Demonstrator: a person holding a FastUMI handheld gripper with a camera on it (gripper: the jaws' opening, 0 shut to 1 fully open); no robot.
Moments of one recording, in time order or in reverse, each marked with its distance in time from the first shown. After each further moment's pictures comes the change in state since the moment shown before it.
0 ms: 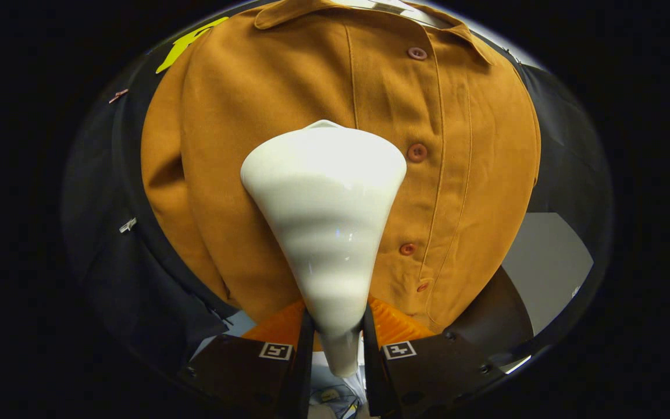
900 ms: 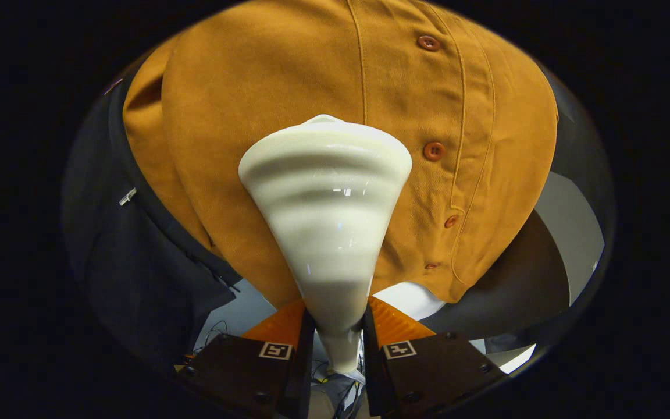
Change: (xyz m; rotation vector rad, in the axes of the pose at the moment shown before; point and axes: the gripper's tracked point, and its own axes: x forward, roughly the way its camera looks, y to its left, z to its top) arm 0.018 -0.001 -0.088 0.000 0.225 0.040
